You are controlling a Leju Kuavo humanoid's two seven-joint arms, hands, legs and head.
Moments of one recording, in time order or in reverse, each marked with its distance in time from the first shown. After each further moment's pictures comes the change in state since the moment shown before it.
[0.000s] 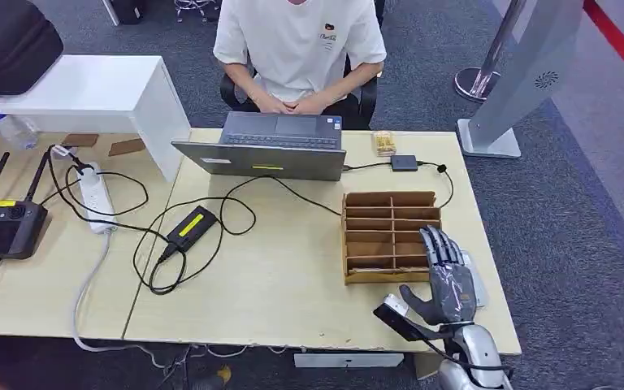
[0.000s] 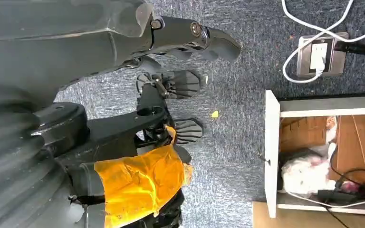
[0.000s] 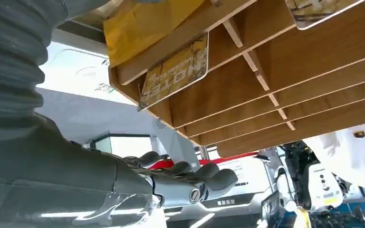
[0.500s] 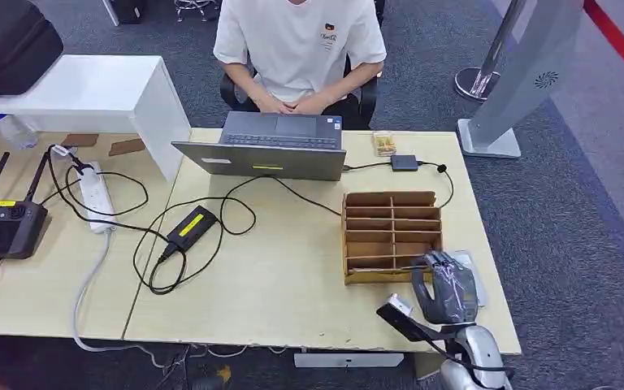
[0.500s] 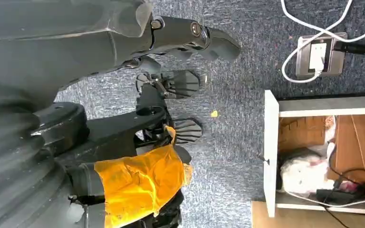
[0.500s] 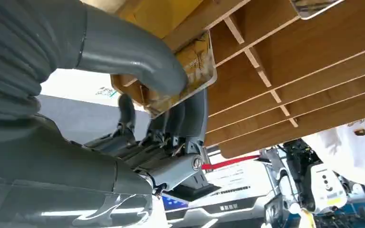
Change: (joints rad) left arm 0.000 0.002 0.000 -0.003 0.005 -0.002 0.000; right arm 0.000 -0.005 0.000 0.002 -0.068 0.002 -0.030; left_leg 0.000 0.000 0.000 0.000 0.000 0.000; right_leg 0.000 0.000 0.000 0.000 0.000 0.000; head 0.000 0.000
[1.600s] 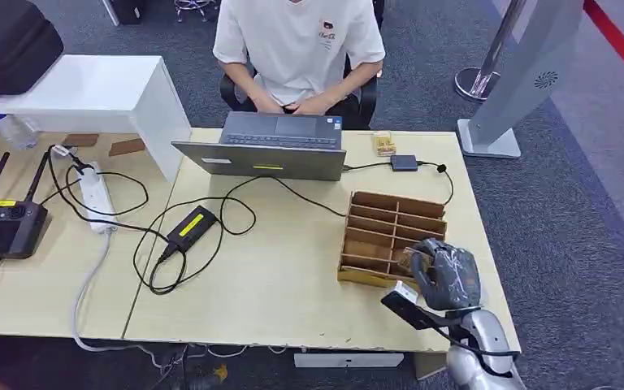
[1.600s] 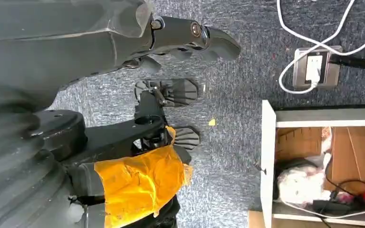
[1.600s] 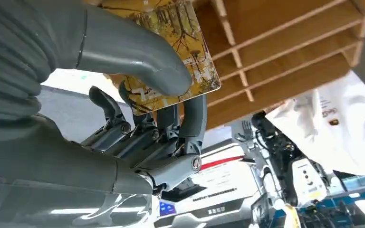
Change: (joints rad) left arm 0.001 0.004 -0.002 -0.009 -0.009 0.027 -0.007; right arm -0.032 -0.028 0.005 -0.112 -0.080 0.130 -0.024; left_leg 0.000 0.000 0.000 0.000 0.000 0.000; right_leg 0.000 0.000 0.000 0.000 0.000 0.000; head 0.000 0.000
